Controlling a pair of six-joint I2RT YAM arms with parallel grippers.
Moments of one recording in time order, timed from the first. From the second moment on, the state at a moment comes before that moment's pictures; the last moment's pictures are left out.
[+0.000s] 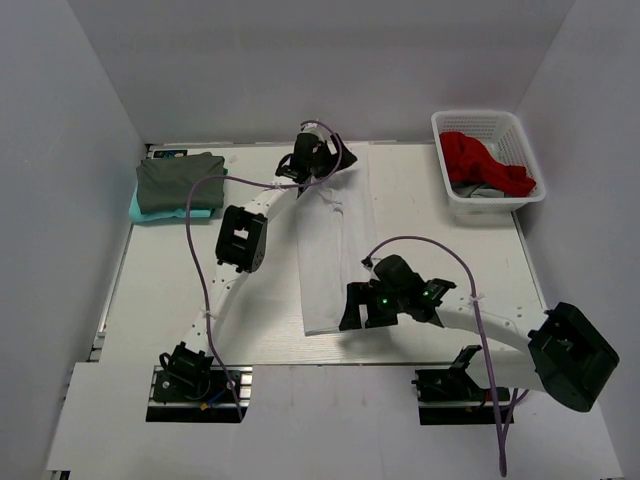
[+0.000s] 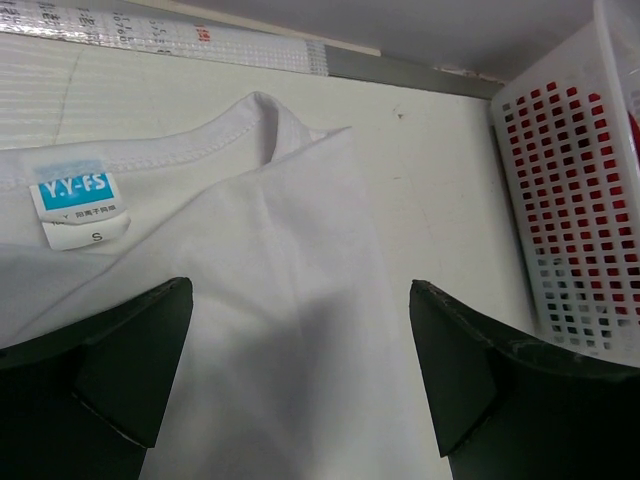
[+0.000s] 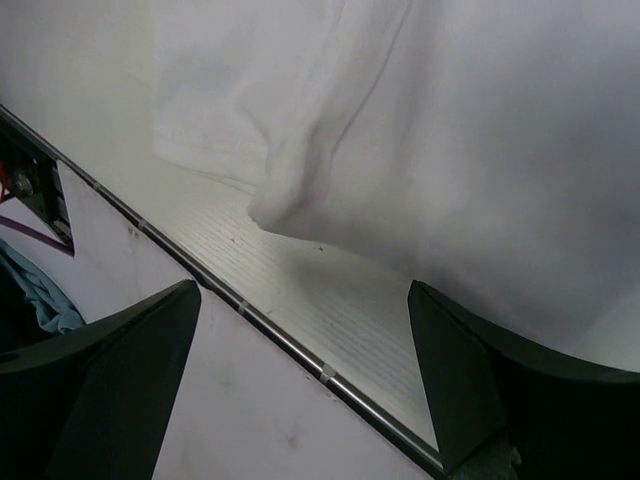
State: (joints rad) left arm -0.43 2.80 2.44 0.03 0.20 -0.69; right arm 0.84 1.21 0.51 -0.22 -0.32 0.68
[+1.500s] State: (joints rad) left arm -0.79 1.31 0.56 -0.34 0.29 -0.82; right arm 0.73 0.99 0.40 -0.37 -0.11 0.74
